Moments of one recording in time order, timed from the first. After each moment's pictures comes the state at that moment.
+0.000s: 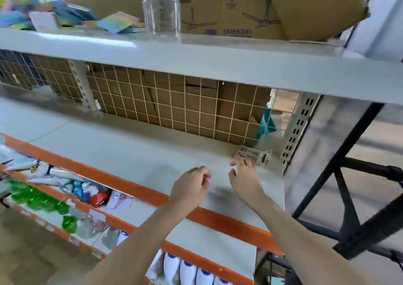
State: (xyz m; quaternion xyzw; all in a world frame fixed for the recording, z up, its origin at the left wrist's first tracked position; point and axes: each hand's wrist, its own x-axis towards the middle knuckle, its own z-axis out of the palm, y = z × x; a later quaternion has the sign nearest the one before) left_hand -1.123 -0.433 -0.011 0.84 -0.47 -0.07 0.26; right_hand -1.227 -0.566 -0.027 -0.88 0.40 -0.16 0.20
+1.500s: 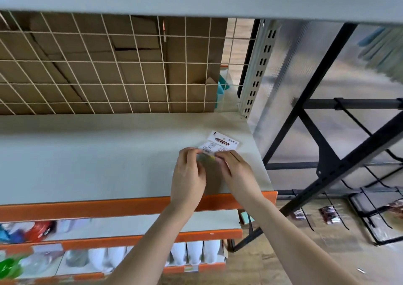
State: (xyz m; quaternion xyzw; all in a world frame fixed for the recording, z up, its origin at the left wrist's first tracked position) left_hand -1.130 -0.463 -0.064 0.70 -0.58 -0.07 0.41; right_hand -1.258 -0.517 -0.065 -0.82 0.45 -0.31 0.18
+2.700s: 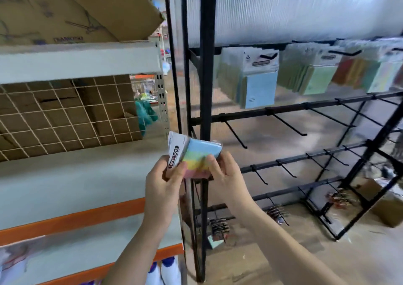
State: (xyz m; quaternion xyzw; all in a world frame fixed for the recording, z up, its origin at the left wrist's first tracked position) left_hand -1.341 -0.410 0.044 0.51 -0.53 -0.24 0.63; right_hand -1.474 -0.451 0.044 -0.60 0.43 -0.51 0.44
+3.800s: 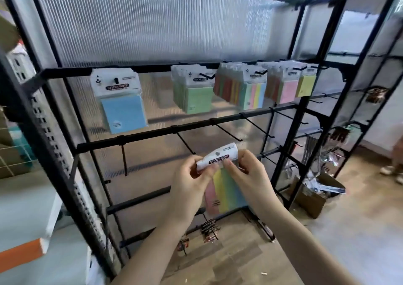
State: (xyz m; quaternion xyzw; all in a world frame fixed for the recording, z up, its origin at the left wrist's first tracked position) left_hand -1.641 -0.472 0.082 0.42 -0.60 -0.38 0.57; right_hand -1.786 -0.477 0.082 -0.59 0.49 -0.56 0.32
